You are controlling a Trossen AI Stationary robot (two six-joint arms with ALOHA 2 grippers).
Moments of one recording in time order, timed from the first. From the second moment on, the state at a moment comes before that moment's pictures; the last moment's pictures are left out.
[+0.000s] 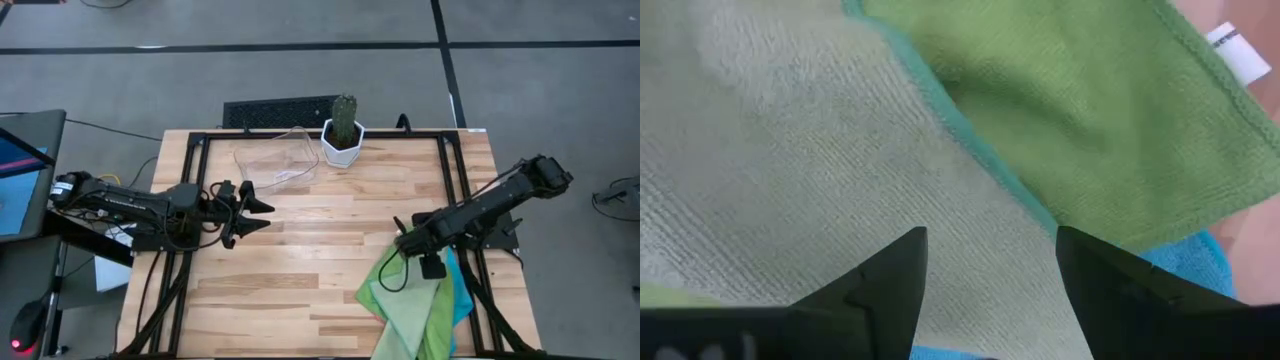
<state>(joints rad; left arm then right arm) -0.11 0.77 0.37 0.53 0.00 -0.40 0.39 1.33 0.75 -1.05 -0.11 0.28</state>
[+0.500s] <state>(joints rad) -0.11 0.77 0.37 0.53 0.00 -0.40 0.38 1.33 0.71 -0.92 -0.08 0.28</state>
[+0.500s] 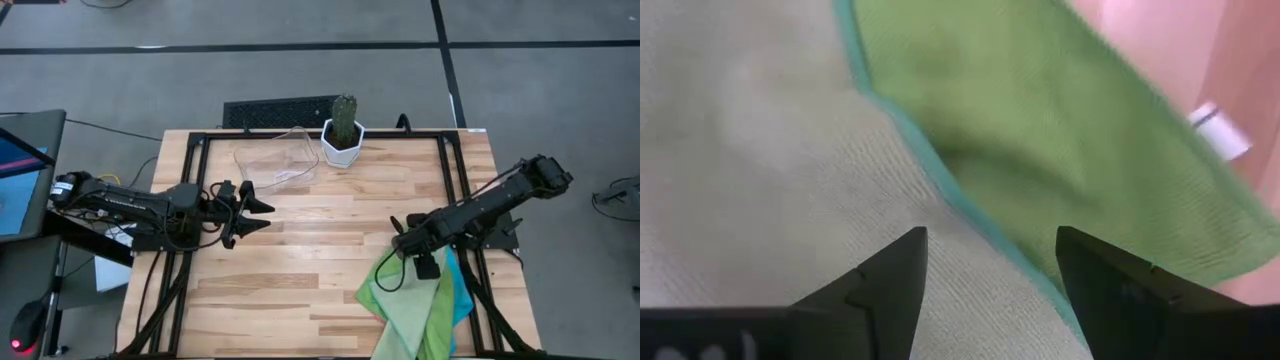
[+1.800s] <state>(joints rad) -0.11 0.77 0.37 0.53 0.00 -0.40 0.38 1.28 0.66 -0.78 -0.15 0.27</state>
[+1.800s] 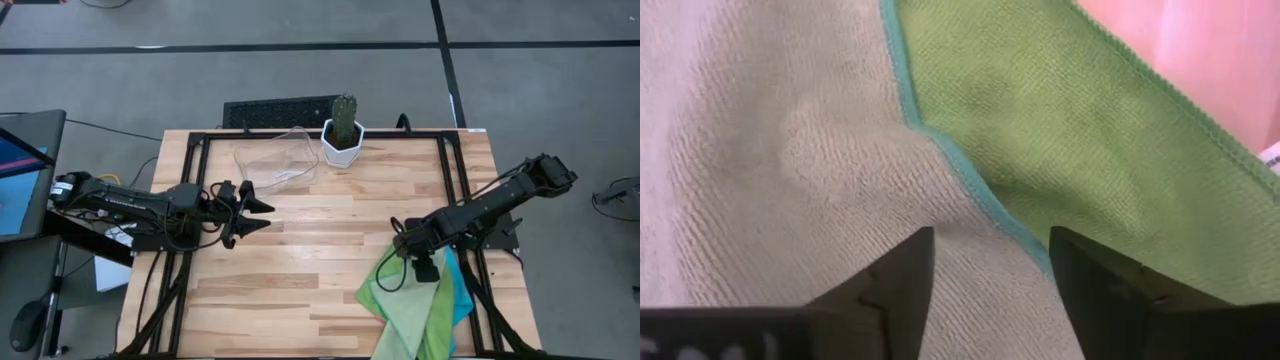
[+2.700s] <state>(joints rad) -0.11 0.77 0.37 0.53 0.00 -0.40 0.41 1.29 0.66 -0.75 -0.24 0.30</state>
